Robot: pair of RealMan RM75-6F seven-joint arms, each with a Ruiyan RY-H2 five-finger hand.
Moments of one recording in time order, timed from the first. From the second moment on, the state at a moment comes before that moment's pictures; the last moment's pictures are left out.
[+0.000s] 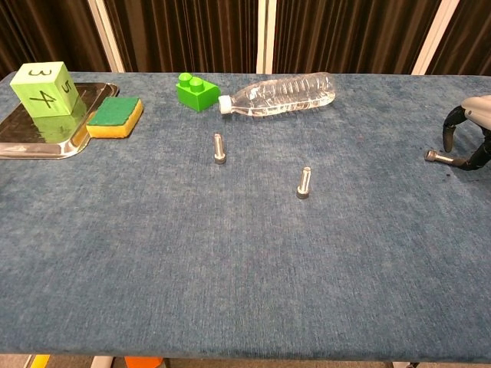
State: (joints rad) left arm -0.17 -1.17 -0.03 -1.65 1.52 1.41 -0.04; right arm 0.62 -1.51 0.16 -1.28 -0.81 0.97 -0.52
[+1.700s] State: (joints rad) left arm -0.17 -1.18 -0.02 -1.63 1.52 1.40 -0.07; right arm 0.70 -1.51 0.02 -1.32 -1.00 1.16 -1.02
